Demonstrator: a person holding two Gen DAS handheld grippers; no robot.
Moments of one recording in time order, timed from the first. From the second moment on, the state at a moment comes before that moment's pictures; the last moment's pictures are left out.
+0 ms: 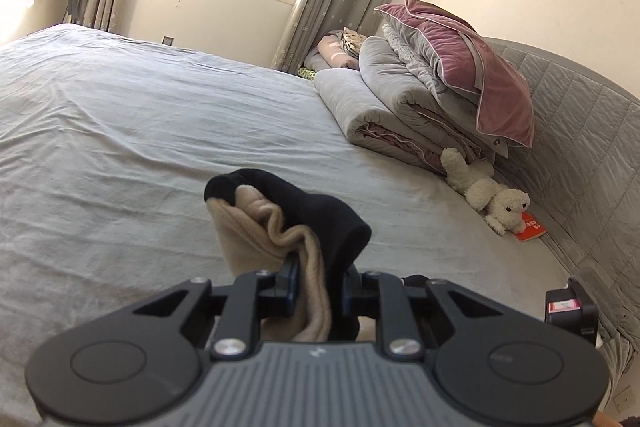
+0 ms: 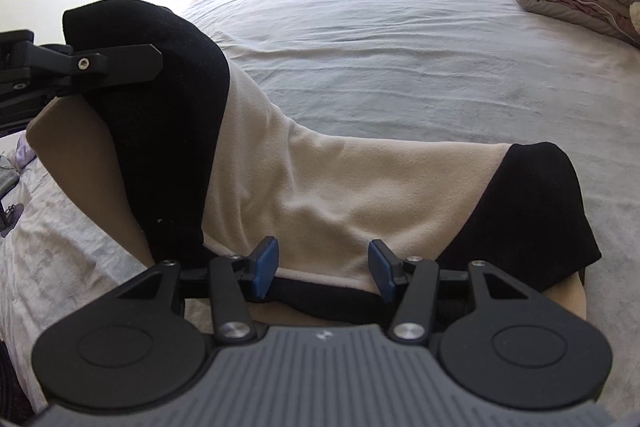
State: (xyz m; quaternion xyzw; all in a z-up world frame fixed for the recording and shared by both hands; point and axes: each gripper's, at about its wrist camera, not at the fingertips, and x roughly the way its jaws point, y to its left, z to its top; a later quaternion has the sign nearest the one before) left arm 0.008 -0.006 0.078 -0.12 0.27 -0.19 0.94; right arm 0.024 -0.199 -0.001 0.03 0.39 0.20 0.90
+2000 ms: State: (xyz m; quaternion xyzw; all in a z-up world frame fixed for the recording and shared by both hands) left arm 0.078 -0.083 0.022 -0.08 0.29 -0.29 0.91; right arm 0.030 -0.306 -0.007 0.14 0.41 0.15 0.89
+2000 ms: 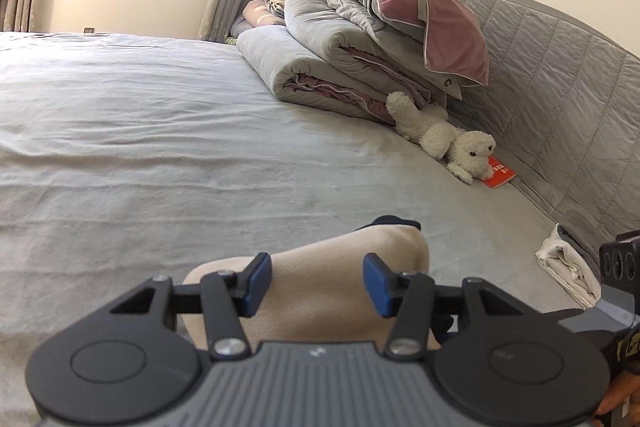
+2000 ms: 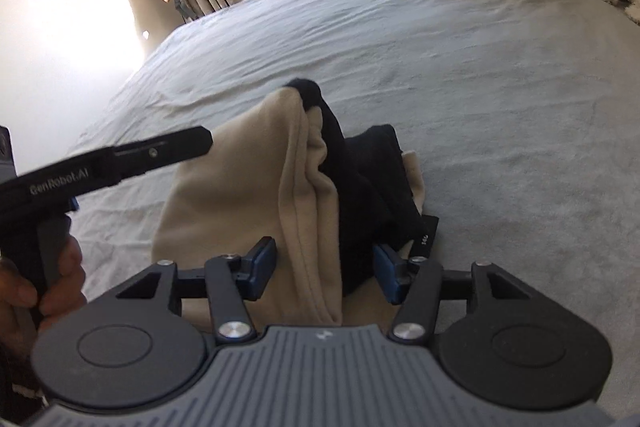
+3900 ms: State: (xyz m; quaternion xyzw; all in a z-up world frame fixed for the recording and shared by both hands) left arm 0.036 -0.086 0.000 0.03 0.16 -0.31 0.94; right arm 0.034 -0.361 0.014 0.22 0.24 0.04 0.95
